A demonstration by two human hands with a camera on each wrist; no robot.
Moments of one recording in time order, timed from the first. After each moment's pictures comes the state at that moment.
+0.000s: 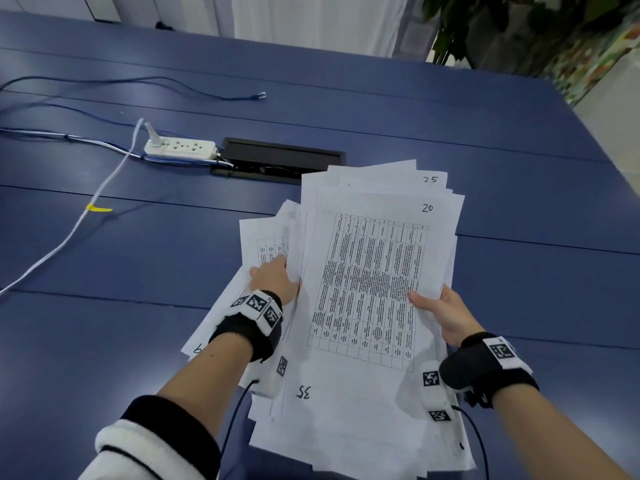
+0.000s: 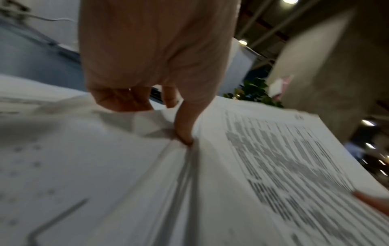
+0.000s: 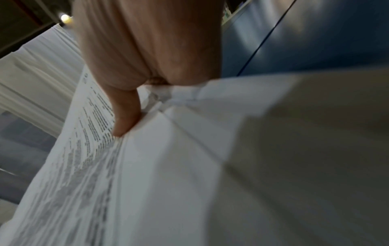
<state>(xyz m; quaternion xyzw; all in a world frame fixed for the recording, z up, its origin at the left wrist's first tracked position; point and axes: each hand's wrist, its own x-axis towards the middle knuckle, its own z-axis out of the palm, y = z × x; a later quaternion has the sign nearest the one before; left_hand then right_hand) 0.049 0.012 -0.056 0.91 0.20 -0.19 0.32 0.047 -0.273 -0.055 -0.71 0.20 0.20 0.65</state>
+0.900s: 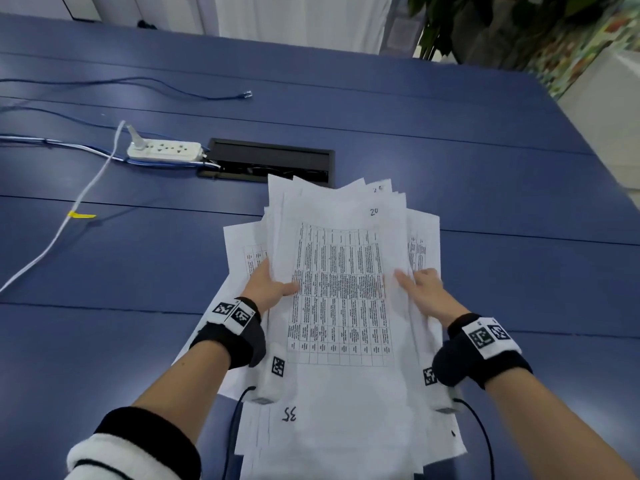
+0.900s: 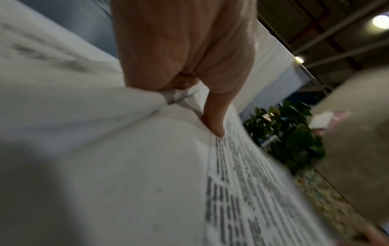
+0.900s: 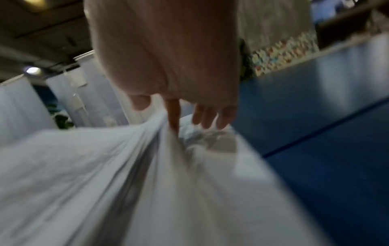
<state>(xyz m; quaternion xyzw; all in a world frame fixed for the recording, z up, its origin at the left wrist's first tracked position) 0.042 0.018 -0.060 0.73 0.21 -0.17 0.63 0.064 -0.262 -0.047 -0.89 0.13 0.24 0.37</state>
